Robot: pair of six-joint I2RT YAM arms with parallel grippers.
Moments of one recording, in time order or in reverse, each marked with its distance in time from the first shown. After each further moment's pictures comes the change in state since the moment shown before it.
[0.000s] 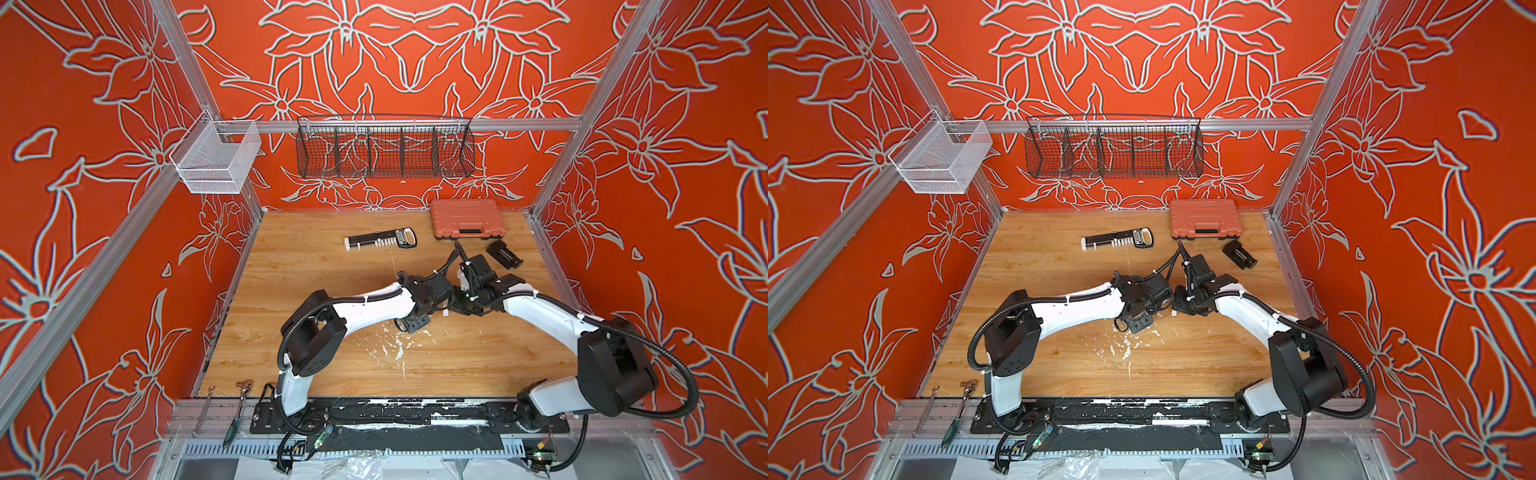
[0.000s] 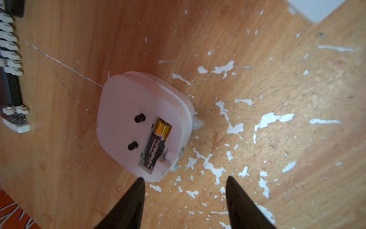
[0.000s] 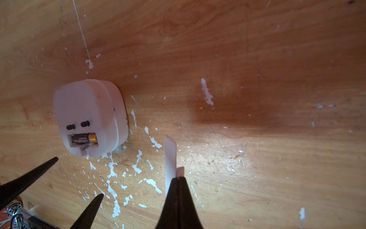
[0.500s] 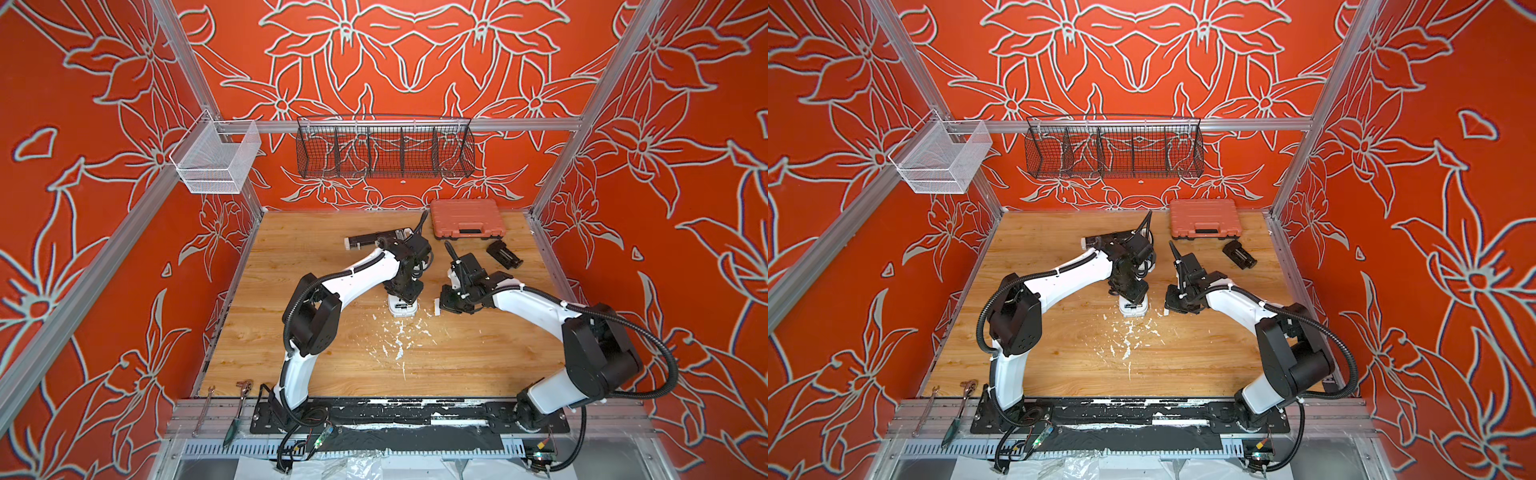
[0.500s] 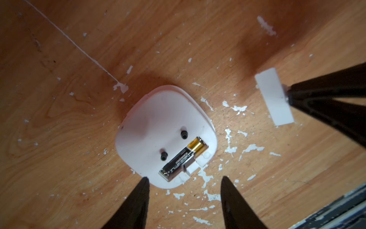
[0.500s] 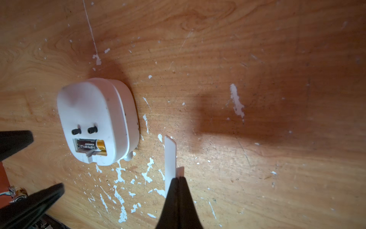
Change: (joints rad) left arm 0.226 0.092 0.248 -0.185 0.364 -0.205; right arm 0.040 0.092 0.039 0.053 -0.040 0.005
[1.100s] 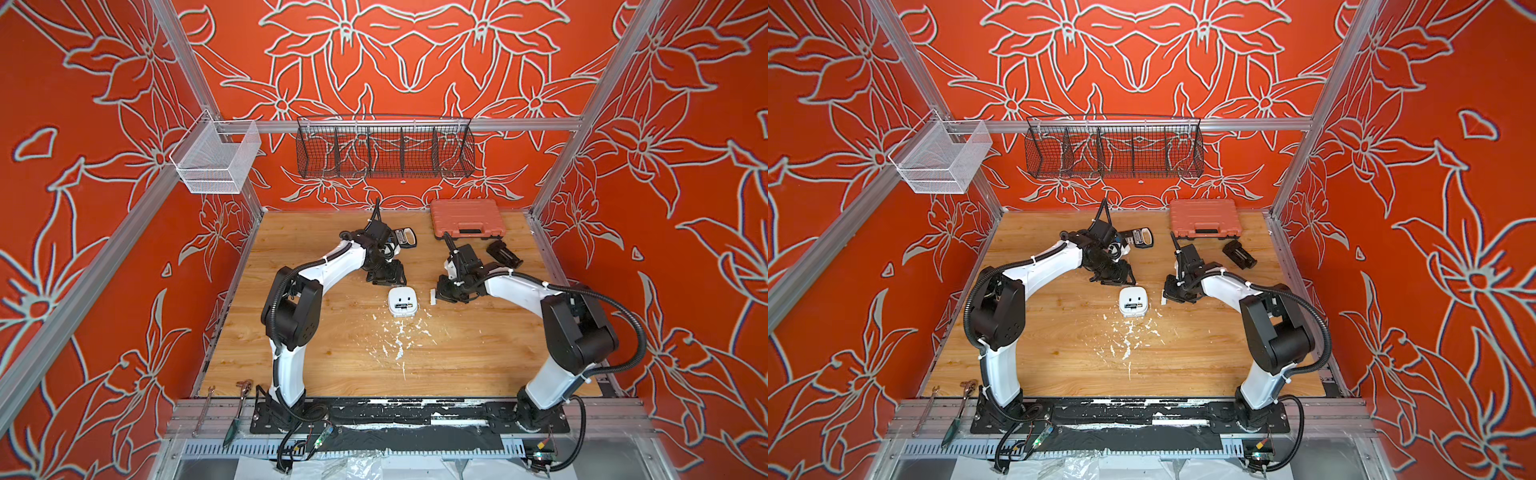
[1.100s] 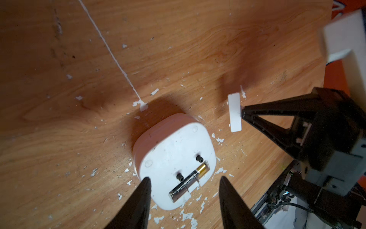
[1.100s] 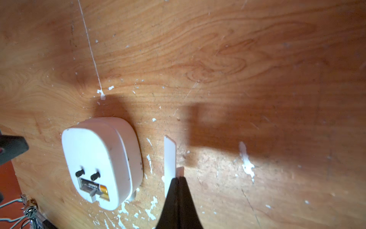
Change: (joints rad) left arm 0.265 -0.062 -0.145 0.256 0.438 -0.207; right arm -0.051 0.153 0.093 0.073 -0.066 -0.030
